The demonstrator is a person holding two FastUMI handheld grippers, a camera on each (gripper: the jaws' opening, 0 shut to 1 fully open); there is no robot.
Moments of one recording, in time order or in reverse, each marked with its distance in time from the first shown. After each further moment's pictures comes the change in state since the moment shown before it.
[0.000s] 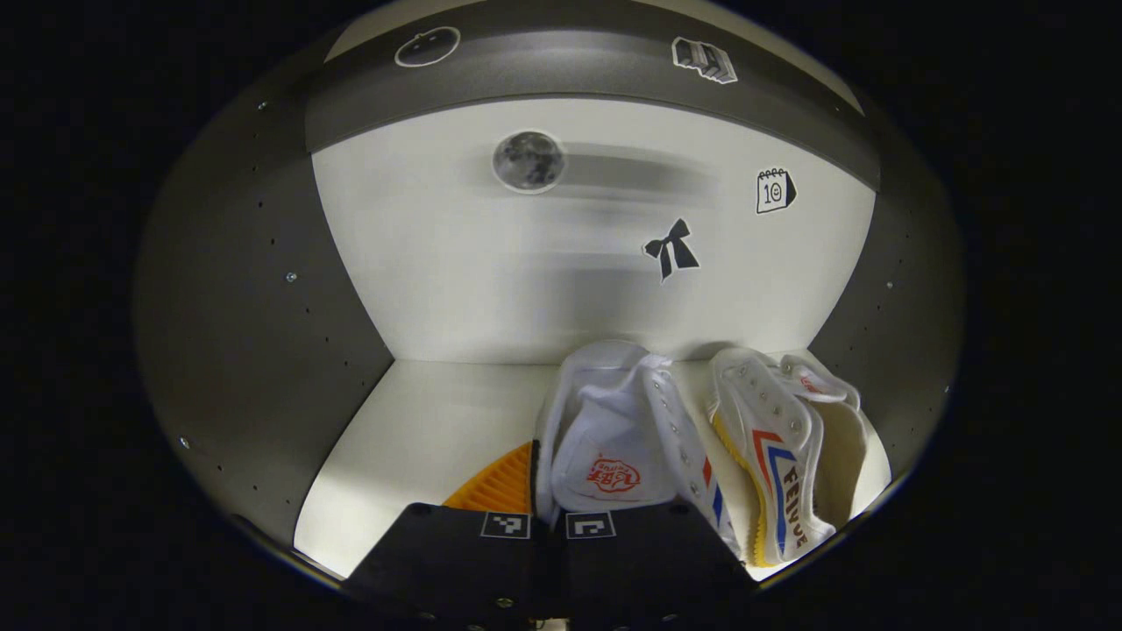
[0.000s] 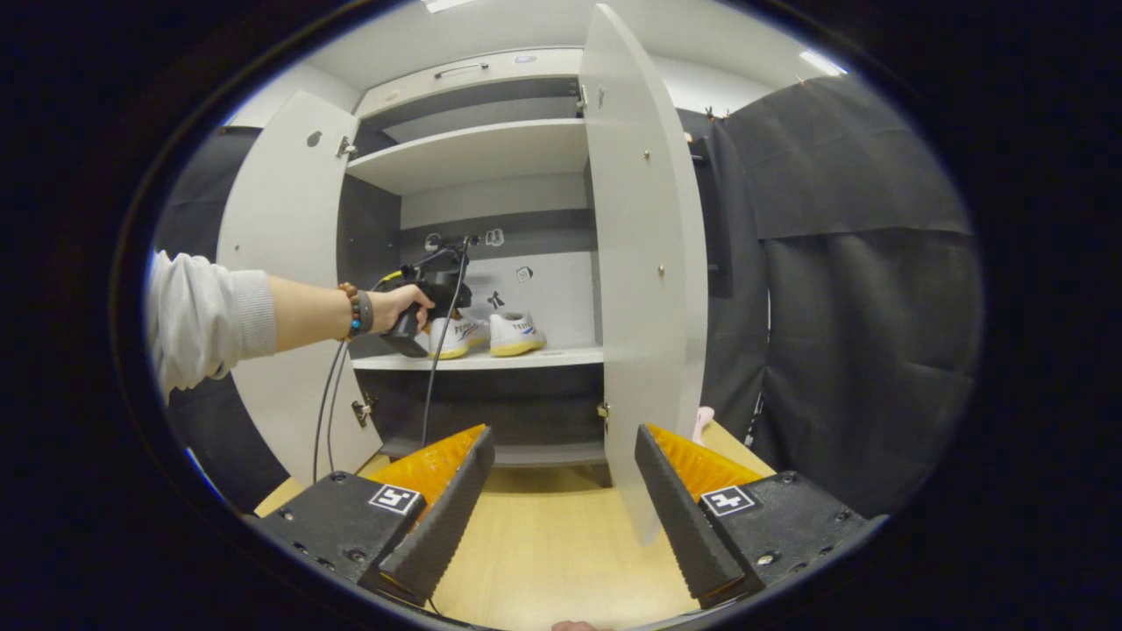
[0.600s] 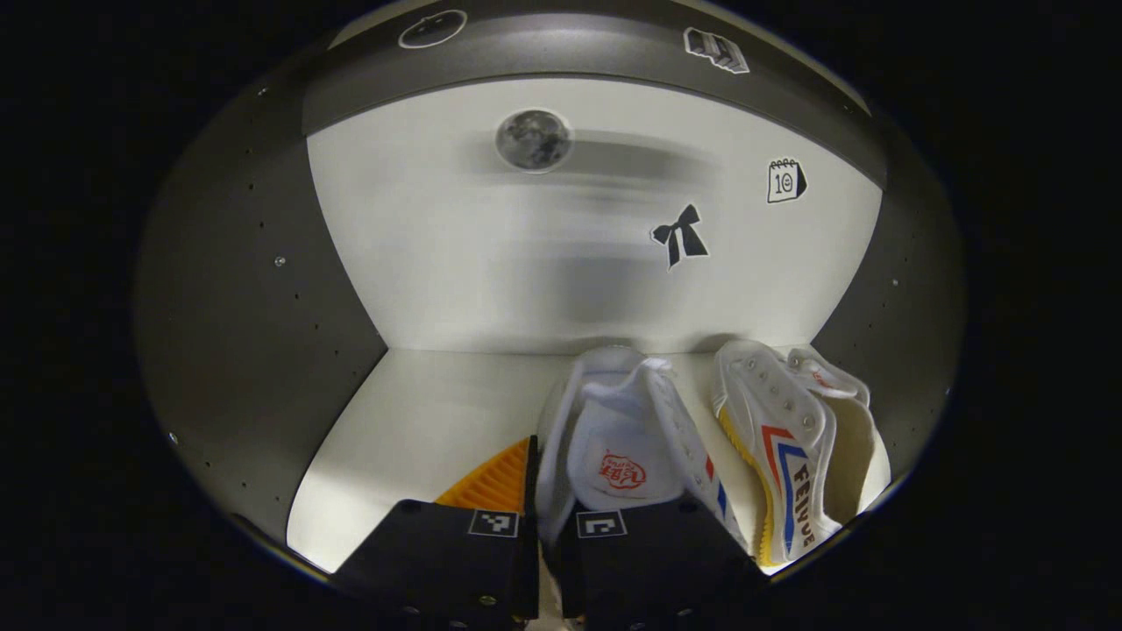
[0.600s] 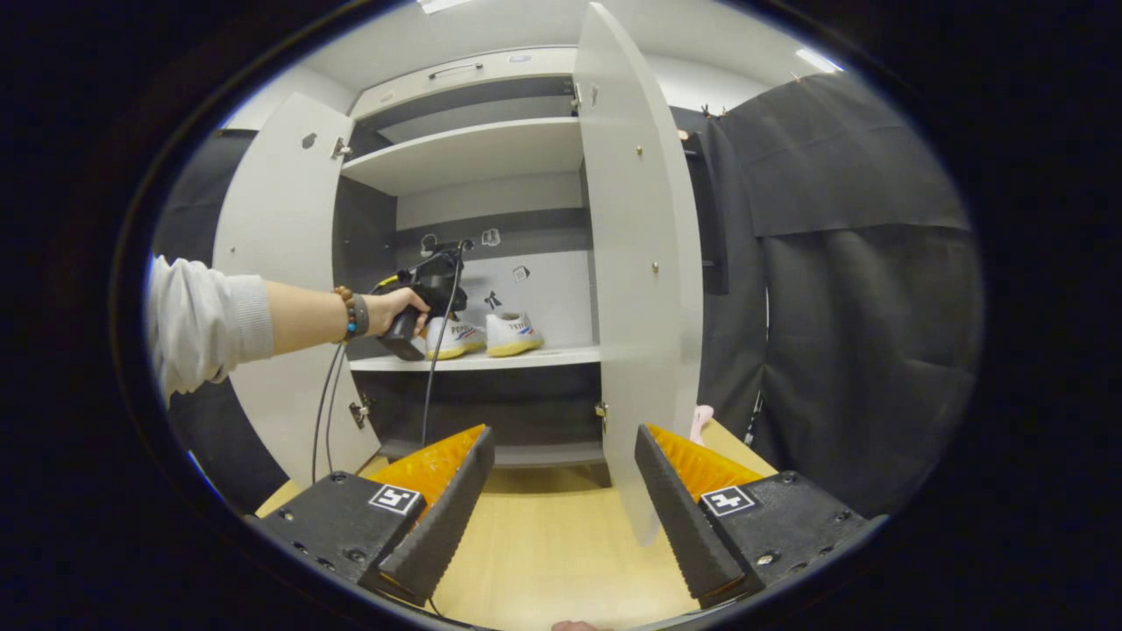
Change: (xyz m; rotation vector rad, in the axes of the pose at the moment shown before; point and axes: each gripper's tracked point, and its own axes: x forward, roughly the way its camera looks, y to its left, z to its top) left arm 0.008 -0.002 -0.006 0.000 0.016 -0.016; right arm 0.004 -0.001 -0.002 0.014 0.005 0.003
